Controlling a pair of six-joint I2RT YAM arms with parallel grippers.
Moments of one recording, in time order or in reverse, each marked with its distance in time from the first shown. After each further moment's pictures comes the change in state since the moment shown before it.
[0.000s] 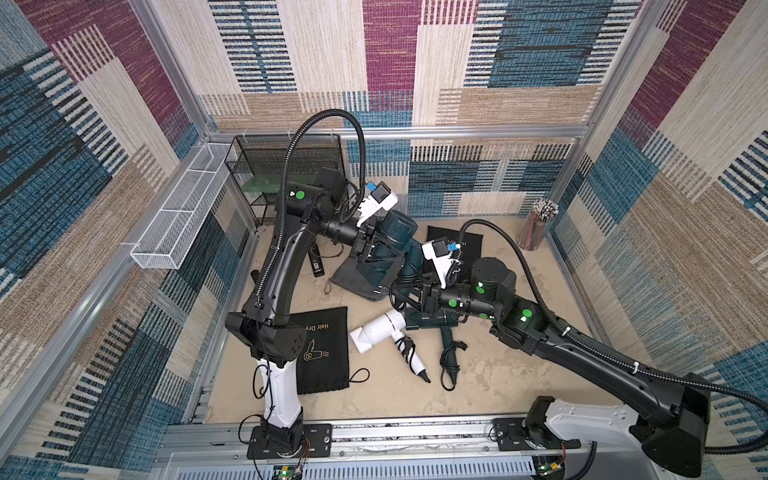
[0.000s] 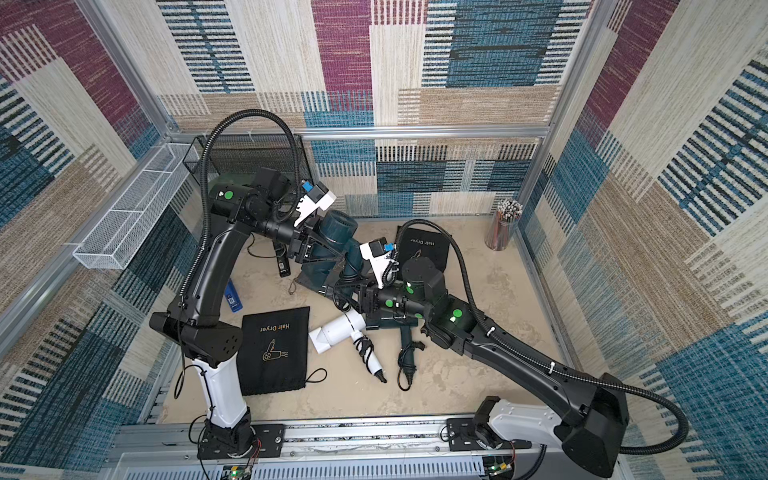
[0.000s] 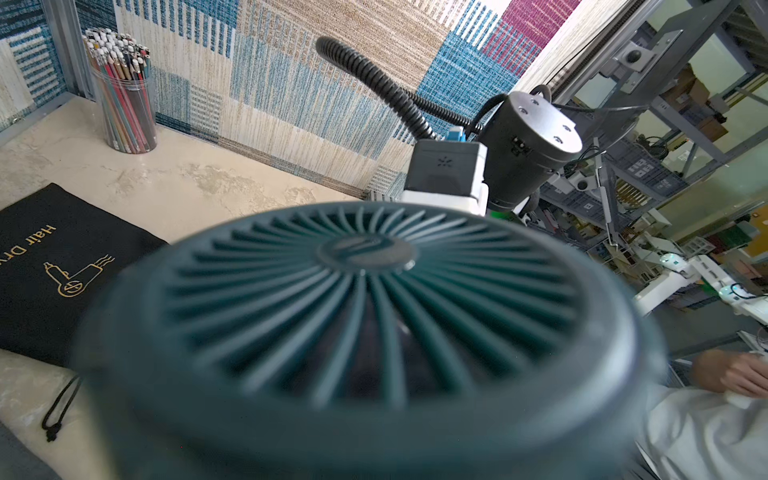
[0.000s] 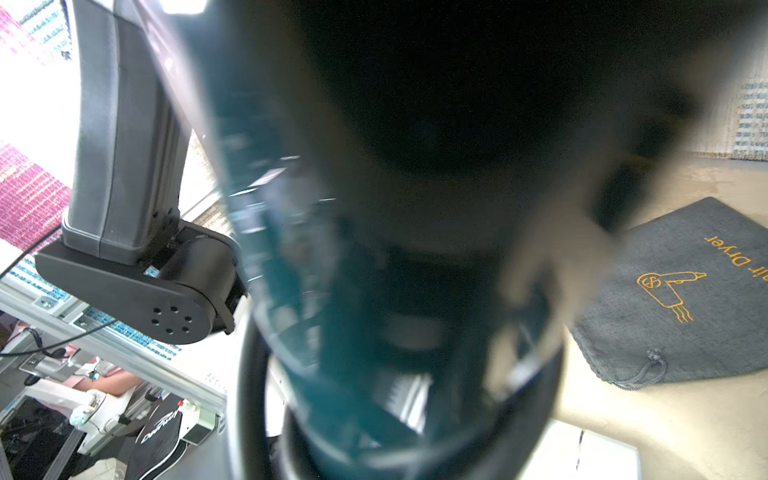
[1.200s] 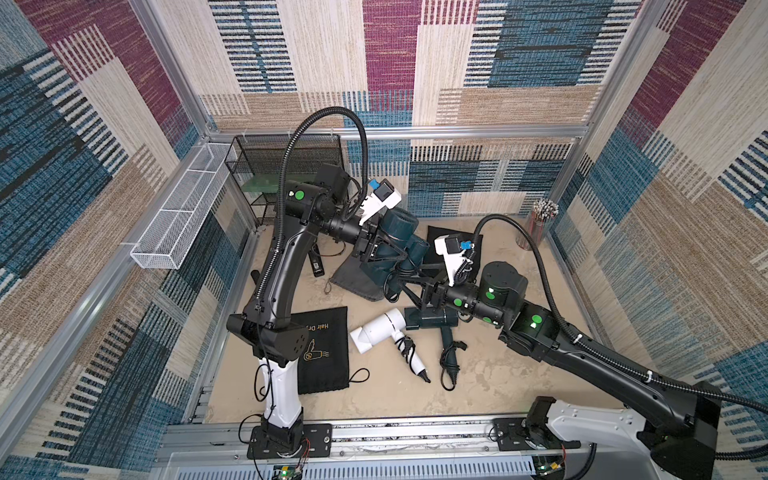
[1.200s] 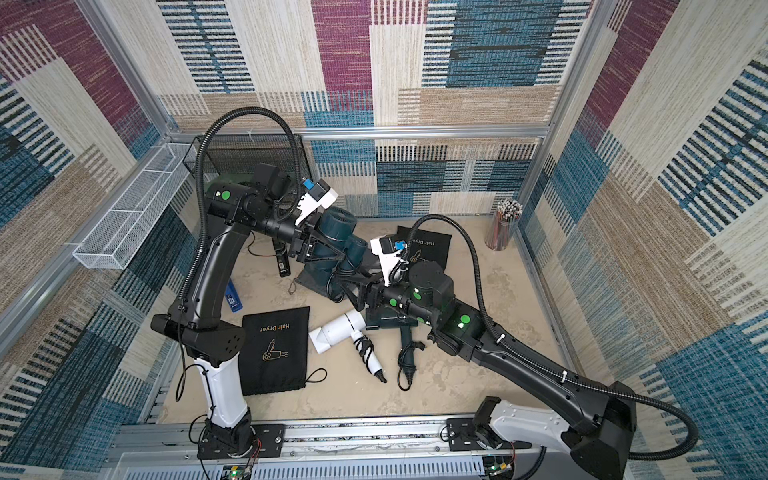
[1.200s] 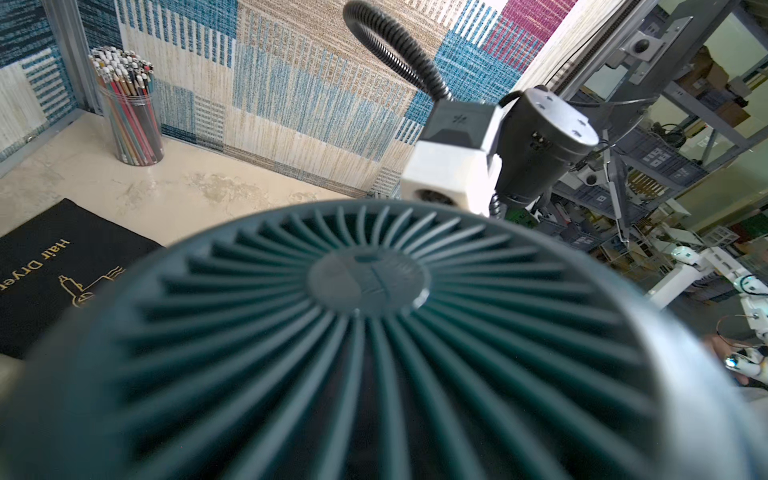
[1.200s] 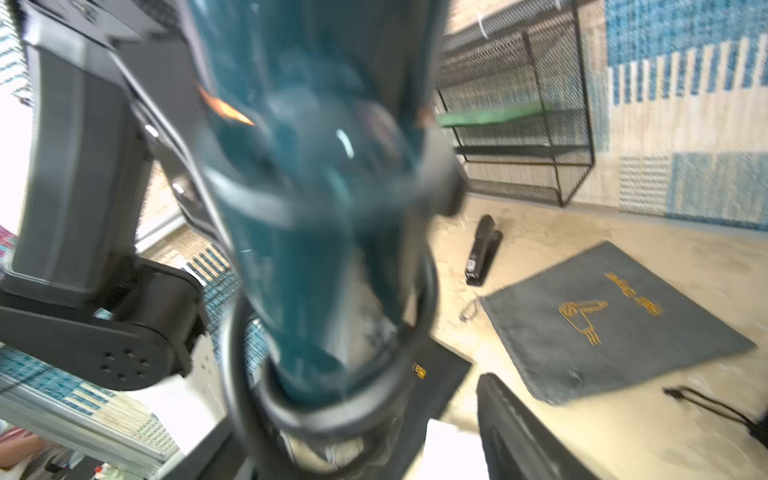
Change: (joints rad) left arm -0.012 0.013 0.086 0.000 -0.031 -0.029; right arm 0.013 -0.072 -0.036 -0.024 0.225 -0.067
